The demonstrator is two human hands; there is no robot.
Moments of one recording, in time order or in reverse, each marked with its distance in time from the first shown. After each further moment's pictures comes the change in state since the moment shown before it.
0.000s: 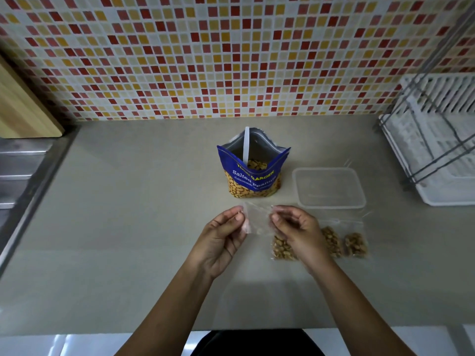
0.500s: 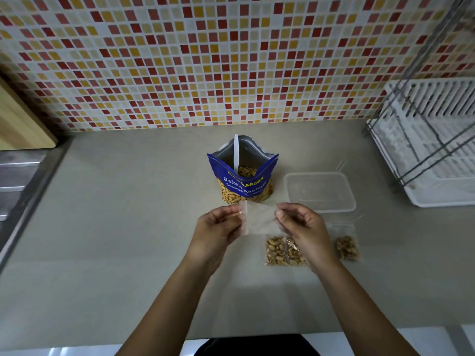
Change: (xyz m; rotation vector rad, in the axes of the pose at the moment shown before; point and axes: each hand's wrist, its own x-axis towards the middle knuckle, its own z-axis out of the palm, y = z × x) left_hand 0.000 0.004 0.023 0.422 0.043 0.172; right_hand 0.003 -0.020 -0.022 -0.020 0.041 -0.024
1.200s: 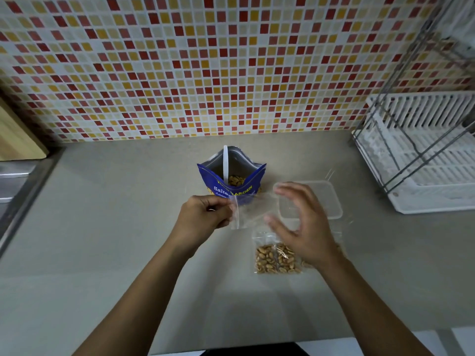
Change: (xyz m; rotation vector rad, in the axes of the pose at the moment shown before) left_hand 0.013 0.035 0.001 0.538 -0.039 0.209; right_hand 0.003 -0.044 -0.017 -0.818 -0.050 -0.740
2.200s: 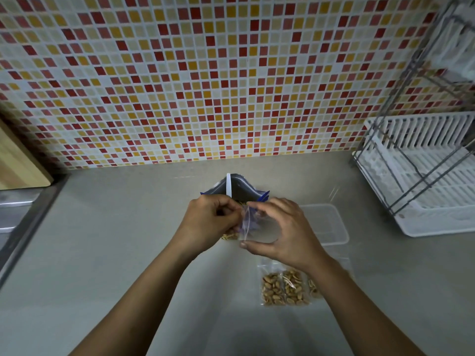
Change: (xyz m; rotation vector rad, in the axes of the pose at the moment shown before) left_hand 0.011 0.061 -0.007 0.409 -0.060 0.252; right_hand 0.048 -0.018 0.013 -0.086 -0.188 -0.085
